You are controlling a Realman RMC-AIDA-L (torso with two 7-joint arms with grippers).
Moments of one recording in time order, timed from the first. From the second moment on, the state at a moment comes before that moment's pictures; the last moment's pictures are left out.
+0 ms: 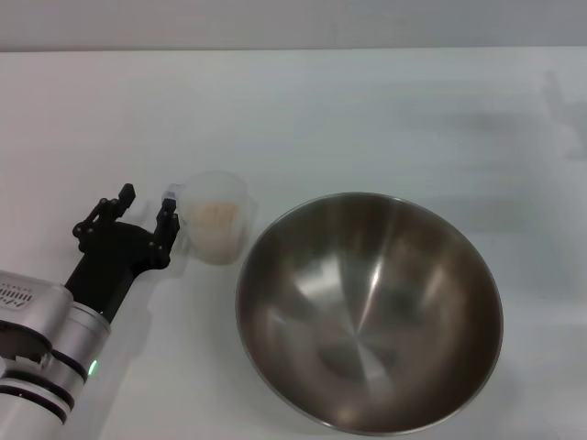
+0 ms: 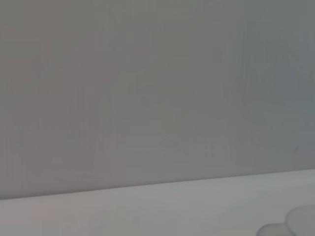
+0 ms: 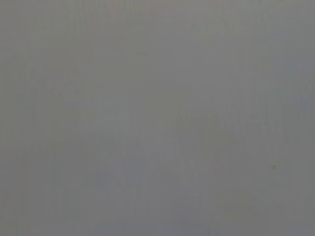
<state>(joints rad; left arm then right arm) -0.22 -2.08 -0.50 -0.51 2.13 1.03 0.14 0.51 2.02 -1.83 -0.18 0.56 -1.14 0.28</state>
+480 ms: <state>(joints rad) -0.23 -2.08 -0.50 -0.51 2.13 1.03 0.14 0.52 2.02 -1.83 -0.18 0.56 -1.14 0.28</state>
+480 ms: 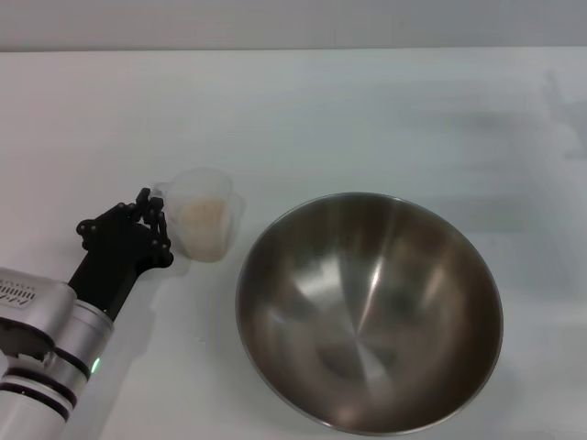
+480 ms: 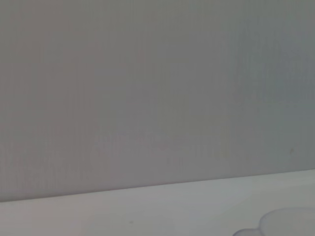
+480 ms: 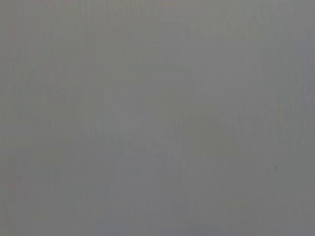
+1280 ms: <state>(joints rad) -0.33 -2.08 -0.38 -0.41 2.14 1.45 0.41 0.51 2.01 -1.83 -0.18 0.56 -1.15 0.28</state>
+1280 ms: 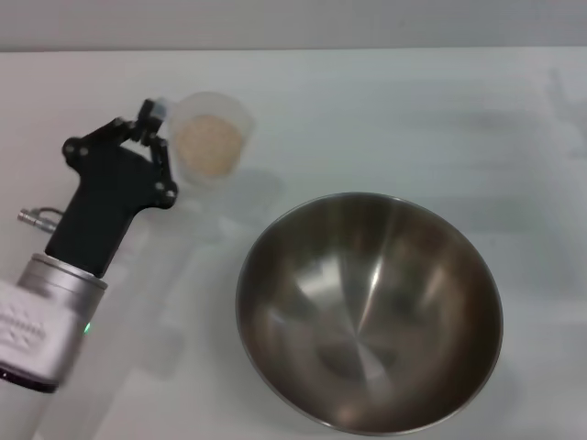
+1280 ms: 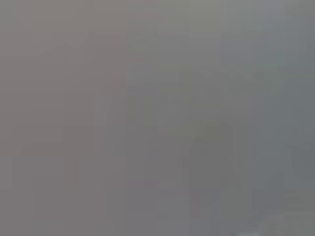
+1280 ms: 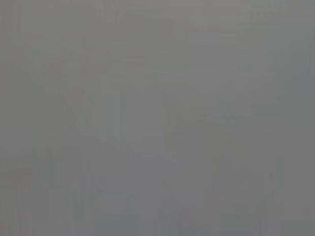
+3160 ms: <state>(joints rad) -0.44 -2.08 -0.24 -0.30 2.53 1.60 2.00 0.51 2.01 -1.79 -0.18 0.56 -1.15 0.16</state>
